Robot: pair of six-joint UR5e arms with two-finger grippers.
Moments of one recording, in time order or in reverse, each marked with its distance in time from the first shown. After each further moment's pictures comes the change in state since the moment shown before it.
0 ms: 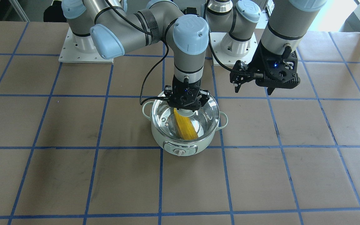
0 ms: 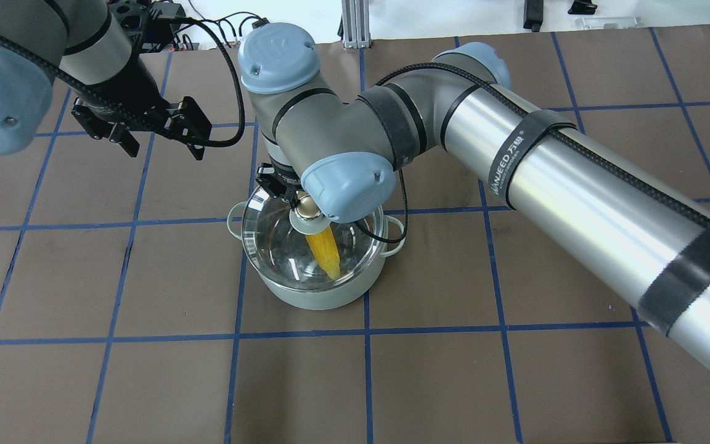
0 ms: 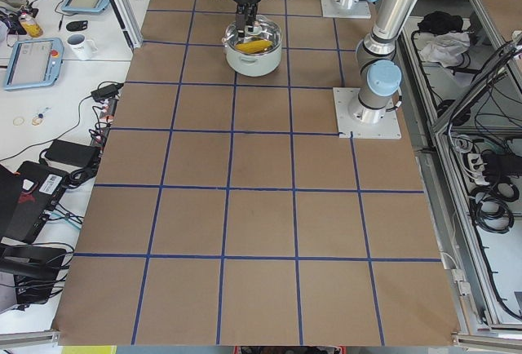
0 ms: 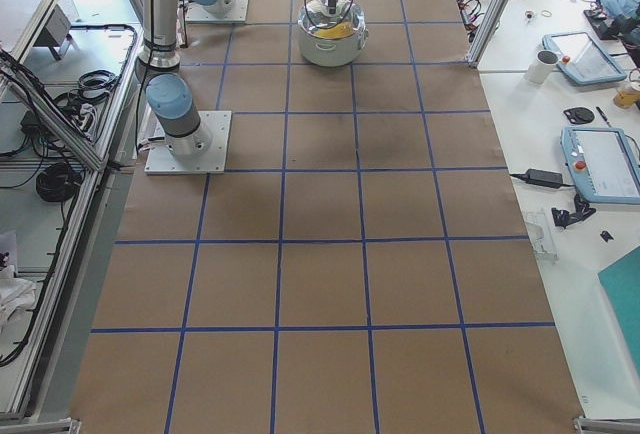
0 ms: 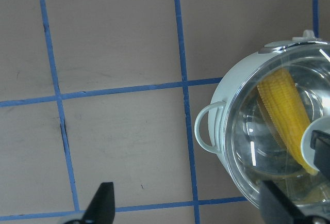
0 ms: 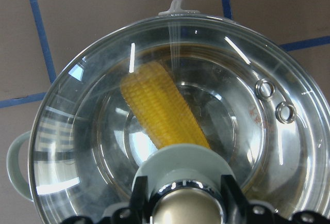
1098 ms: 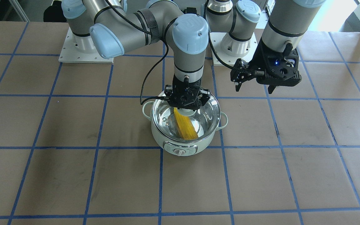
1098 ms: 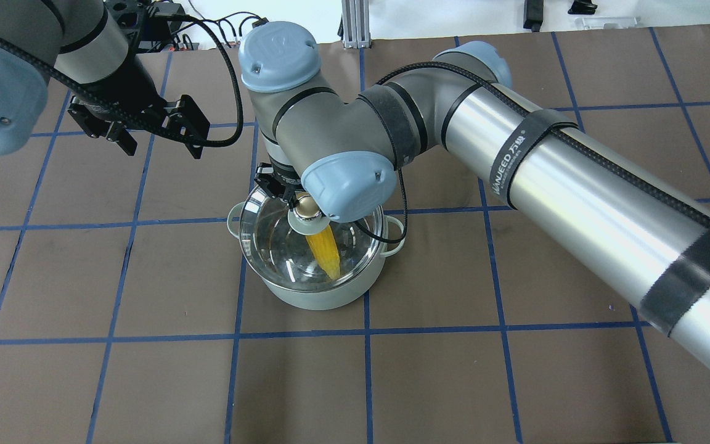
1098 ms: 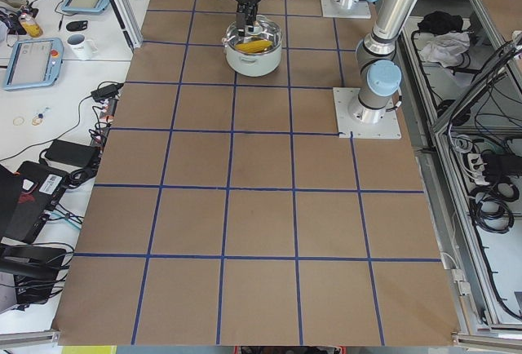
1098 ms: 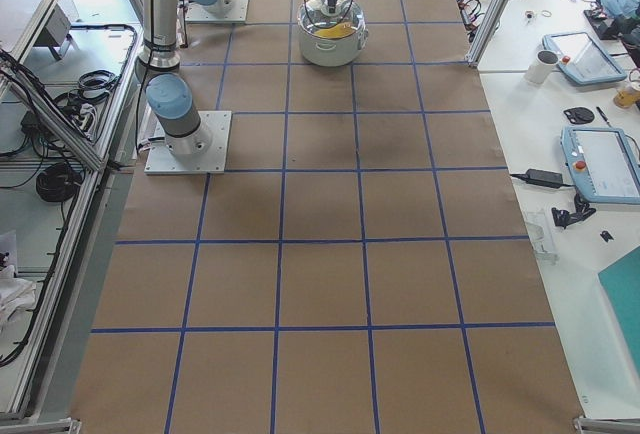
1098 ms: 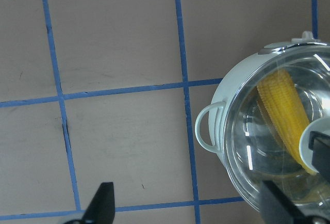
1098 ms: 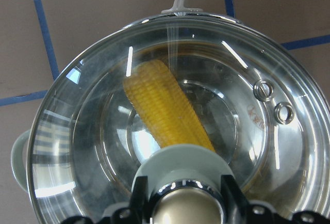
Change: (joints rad) left arm 0.000 0.008 0.002 -0.002 0.002 0.000; right arm 0.000 -0.001 -0.001 0.002 0.008 -0.003
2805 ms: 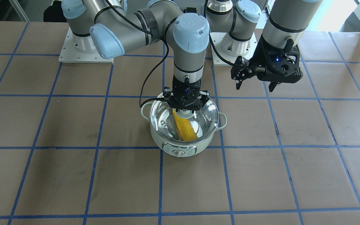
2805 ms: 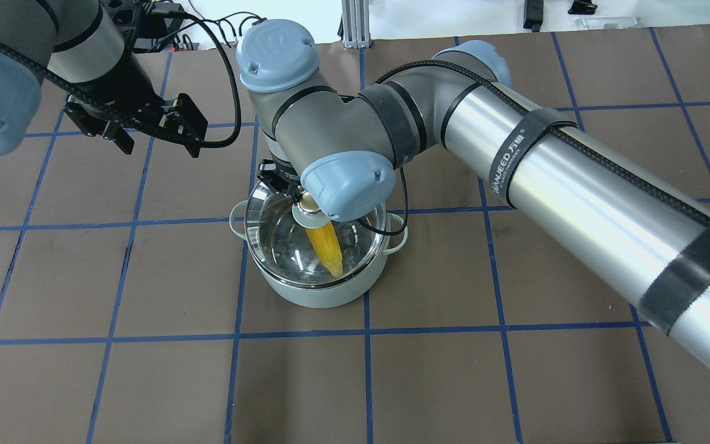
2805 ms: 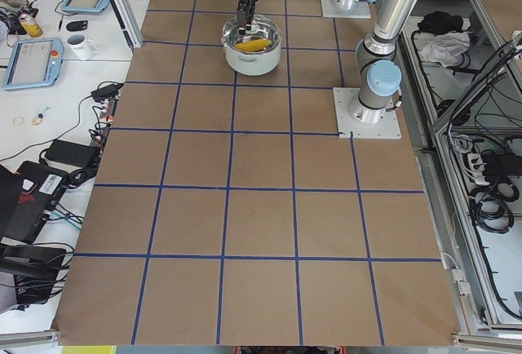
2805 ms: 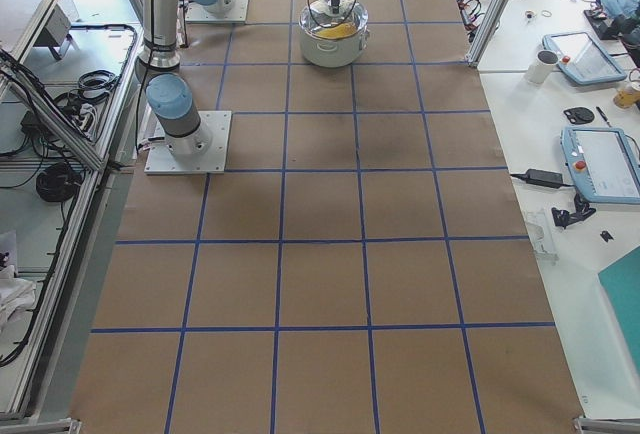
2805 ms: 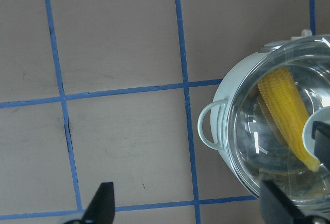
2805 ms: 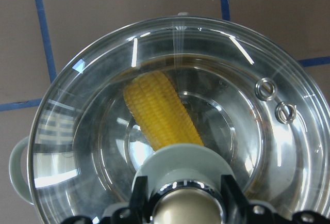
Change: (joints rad) left arm 0.000 0.011 0.001 -0.002 0.001 0.000; right arm 0.000 0.001 -0.004 -0.017 -0.039 -0.043
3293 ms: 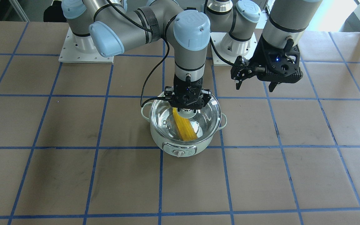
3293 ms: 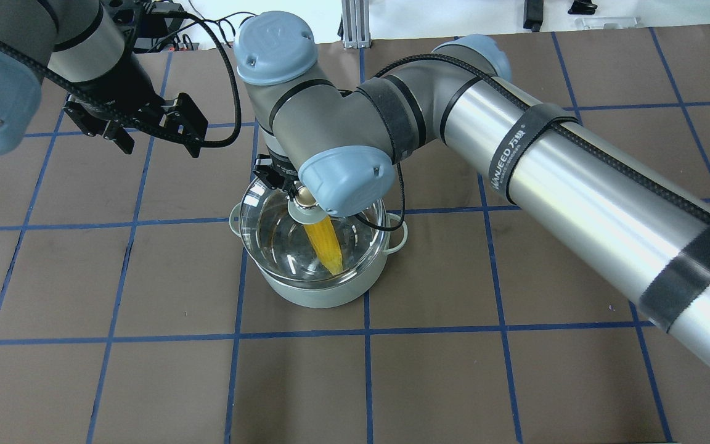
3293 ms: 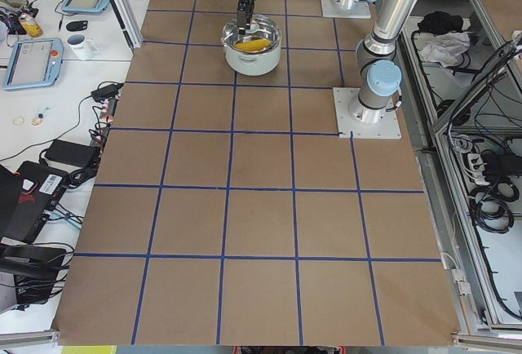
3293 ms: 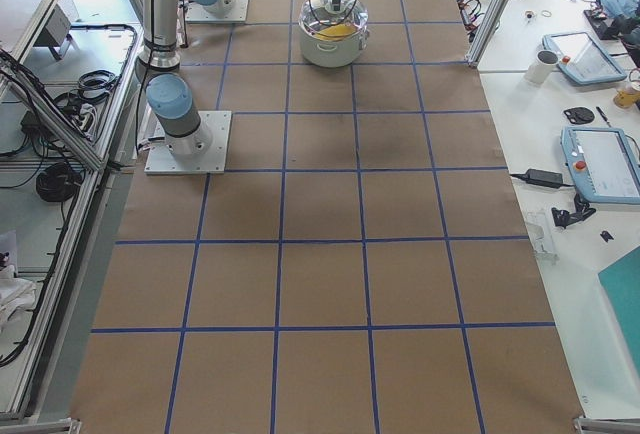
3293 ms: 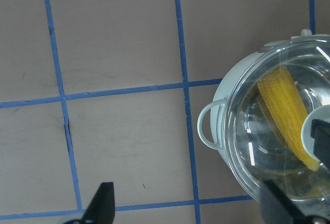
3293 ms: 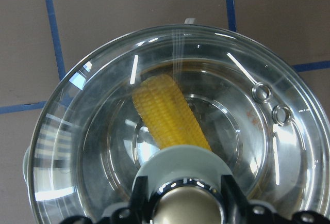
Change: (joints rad) left arm -0.001 -0.001 0.002 -0.002 0.000 0.001; right arm 0.000 0.001 -0.017 0.001 0.009 -0.005
